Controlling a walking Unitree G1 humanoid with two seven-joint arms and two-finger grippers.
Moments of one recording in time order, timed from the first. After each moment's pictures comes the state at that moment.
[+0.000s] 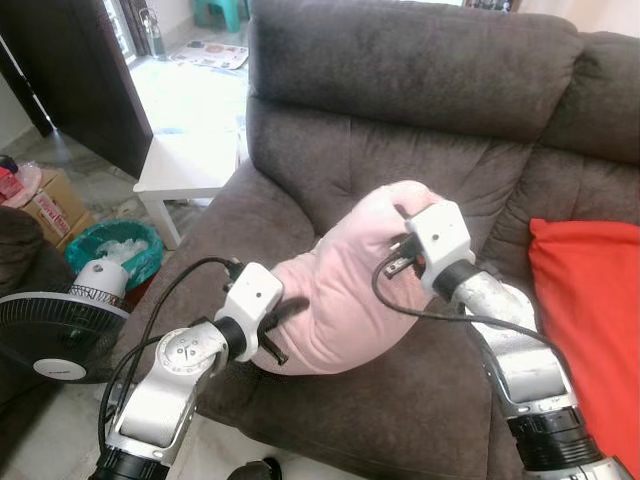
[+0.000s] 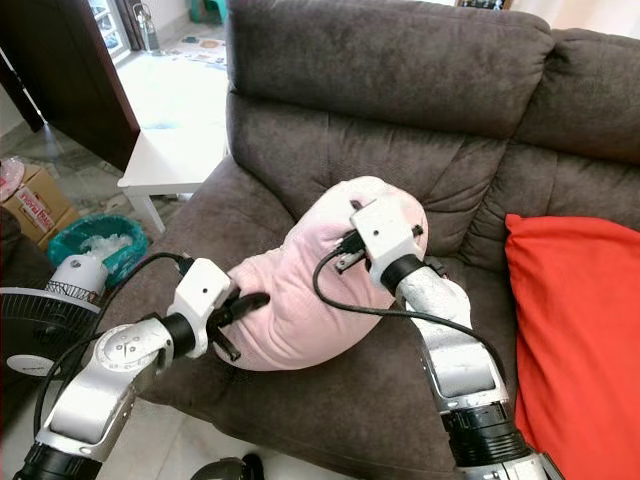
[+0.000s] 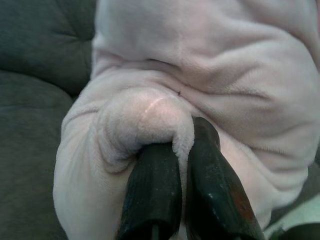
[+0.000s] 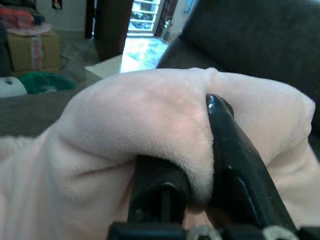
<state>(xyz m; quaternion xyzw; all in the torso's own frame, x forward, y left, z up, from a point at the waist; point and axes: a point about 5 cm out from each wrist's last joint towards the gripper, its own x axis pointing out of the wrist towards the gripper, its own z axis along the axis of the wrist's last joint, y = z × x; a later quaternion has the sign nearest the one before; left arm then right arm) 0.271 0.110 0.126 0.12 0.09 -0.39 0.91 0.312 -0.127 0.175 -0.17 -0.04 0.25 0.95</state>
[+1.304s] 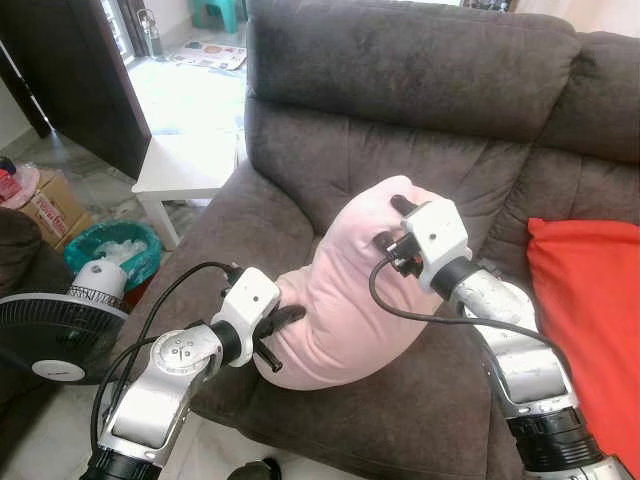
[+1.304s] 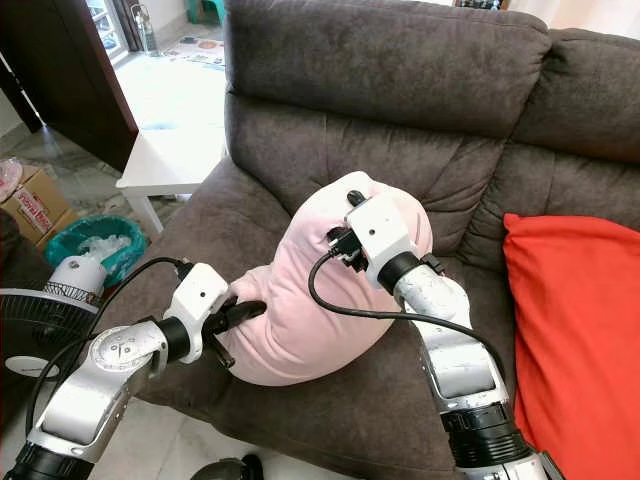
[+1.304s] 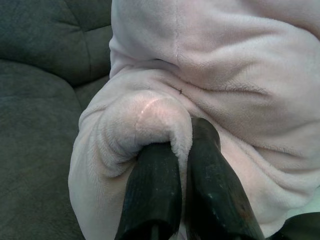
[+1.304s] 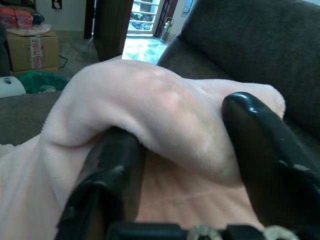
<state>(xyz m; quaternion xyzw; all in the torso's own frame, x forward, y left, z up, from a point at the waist) 0.273 0.121 0.125 0.12 0.10 -0.37 0.92 0.312 -0.129 0.176 -0.18 -0.04 0.25 0.95</state>
